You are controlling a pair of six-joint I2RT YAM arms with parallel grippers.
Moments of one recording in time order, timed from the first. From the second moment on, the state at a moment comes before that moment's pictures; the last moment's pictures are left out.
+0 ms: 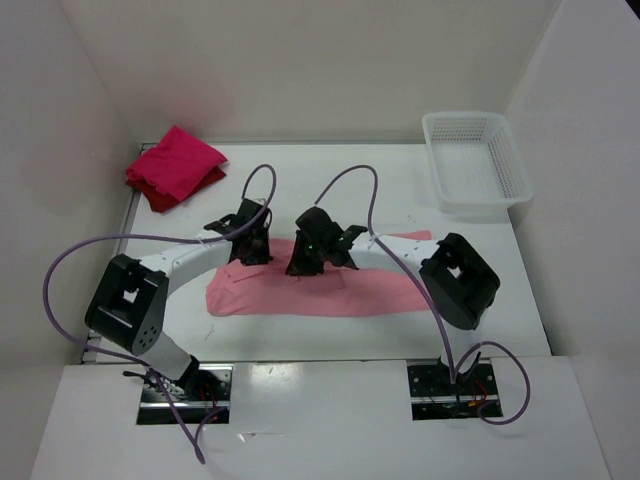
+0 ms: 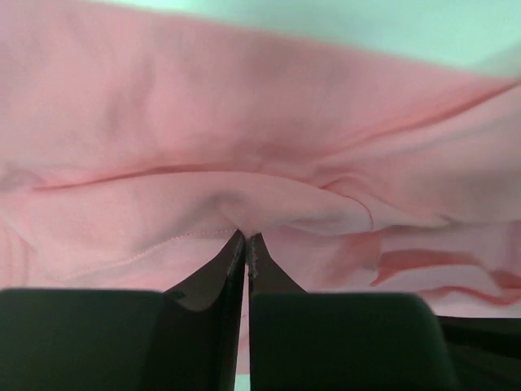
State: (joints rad) left arm -0.45 1.57 0.94 -0.41 -0.10 -0.53; right arm 0.84 1.81 1.18 -0.23 -0.11 0.97
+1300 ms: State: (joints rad) left arm -0.25 1.62 1.02 -0.44 0.11 -0.43; right arm 0.85 2.16 1.54 -0.25 -0.06 1.00
